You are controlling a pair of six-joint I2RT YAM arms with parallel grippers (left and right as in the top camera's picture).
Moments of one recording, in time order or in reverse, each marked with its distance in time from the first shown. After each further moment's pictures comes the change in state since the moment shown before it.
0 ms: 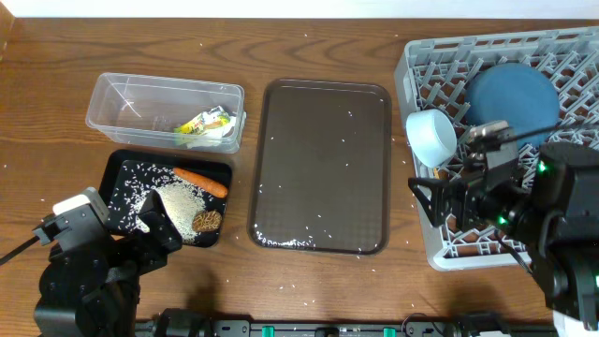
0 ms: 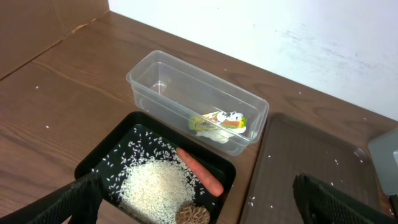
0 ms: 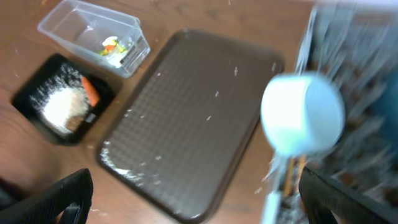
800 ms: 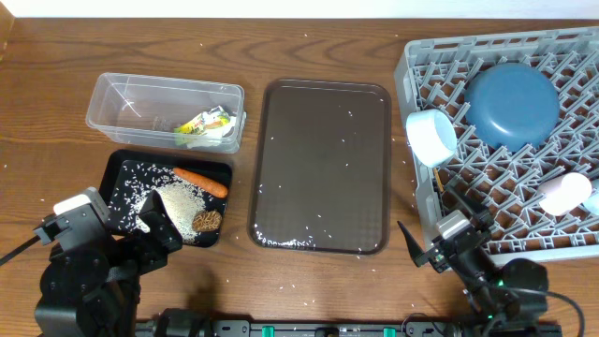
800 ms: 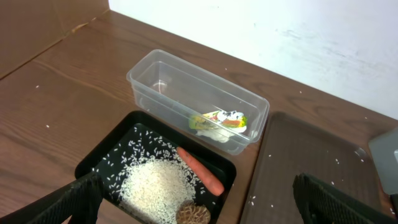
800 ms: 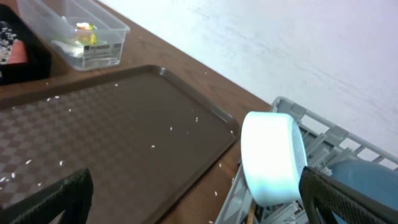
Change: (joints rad) left arm 0.000 0.000 -0.003 -0.002 0.000 0.000; right arm 0.000 -0.788 -0.961 0.691 0.006 -0.320
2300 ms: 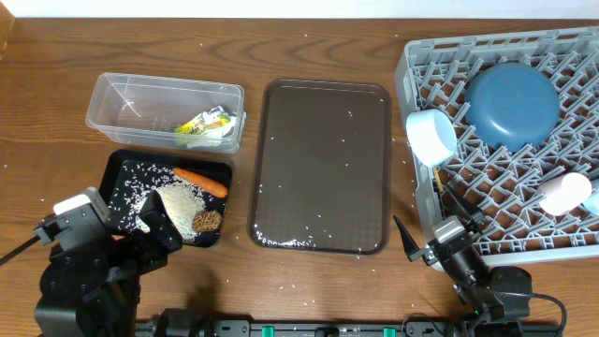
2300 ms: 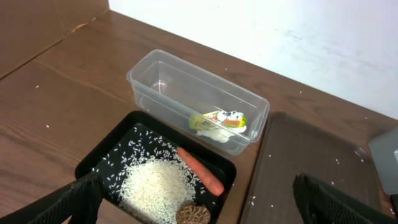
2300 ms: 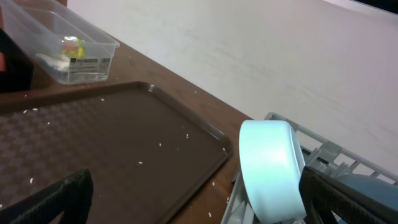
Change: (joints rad) left arm 0.000 0.000 0.000 0.000 0.000 0.000; right arm 0.000 -0.089 -0.215 0.275 -0.001 0.034
